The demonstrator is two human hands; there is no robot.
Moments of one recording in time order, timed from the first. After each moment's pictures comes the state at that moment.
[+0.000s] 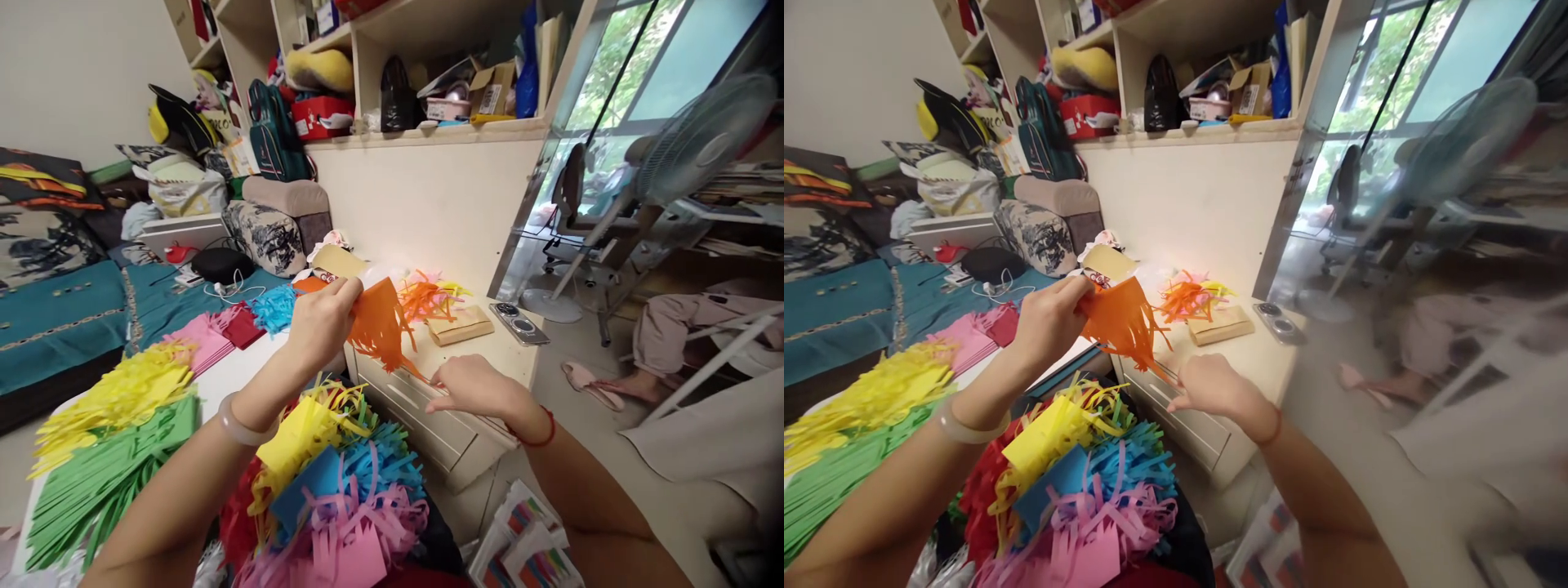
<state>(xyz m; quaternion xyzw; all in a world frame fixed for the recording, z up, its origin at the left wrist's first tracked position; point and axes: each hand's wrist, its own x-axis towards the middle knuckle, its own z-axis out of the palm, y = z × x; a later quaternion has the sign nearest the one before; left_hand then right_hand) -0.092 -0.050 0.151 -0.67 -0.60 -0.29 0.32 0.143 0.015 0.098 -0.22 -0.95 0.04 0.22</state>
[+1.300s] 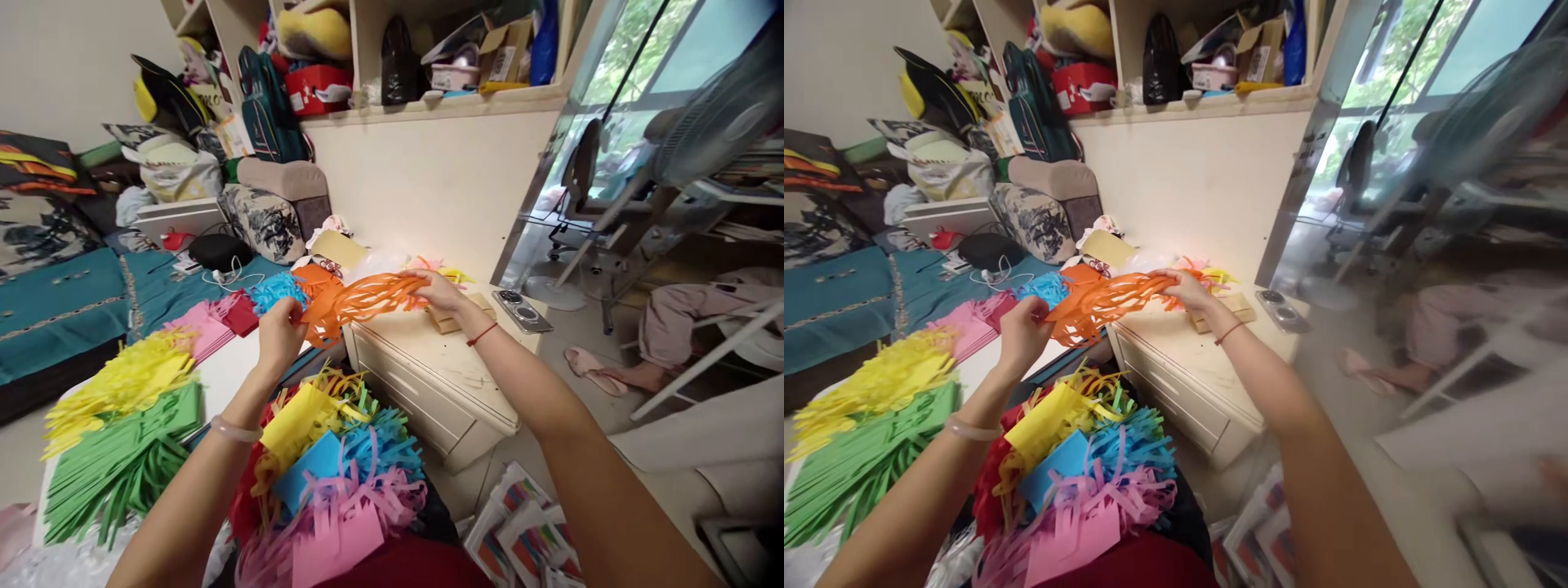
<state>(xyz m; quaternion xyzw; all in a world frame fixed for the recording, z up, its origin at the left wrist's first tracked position) -0.173 -0.044 0.064 -0.53 -0.70 -0.45 0.14 0.076 0.147 0.092 -0.21 -0.82 0.43 0.31</state>
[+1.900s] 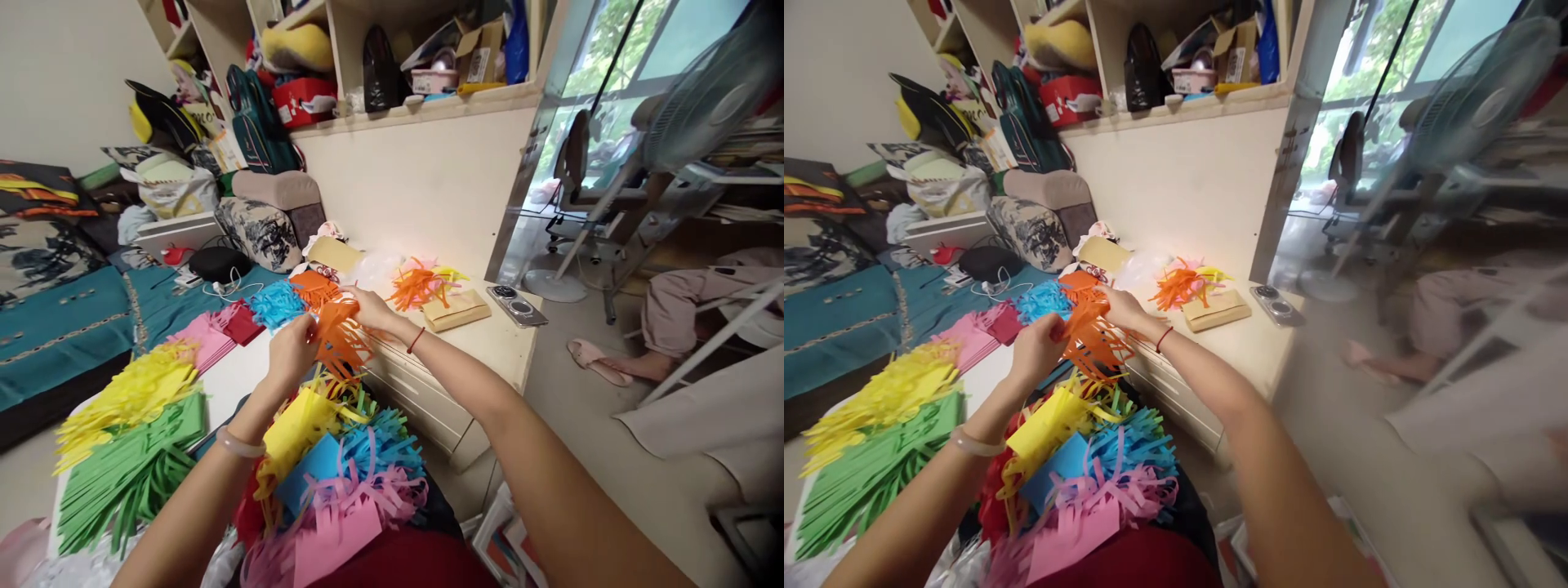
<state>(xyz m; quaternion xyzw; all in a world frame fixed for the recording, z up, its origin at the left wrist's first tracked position) -0.144 -0.050 0.060 -0.59 -0.74 -0.28 0.16 -0.019 0.096 0.069 -0.25 -0.92 0.18 0.24</state>
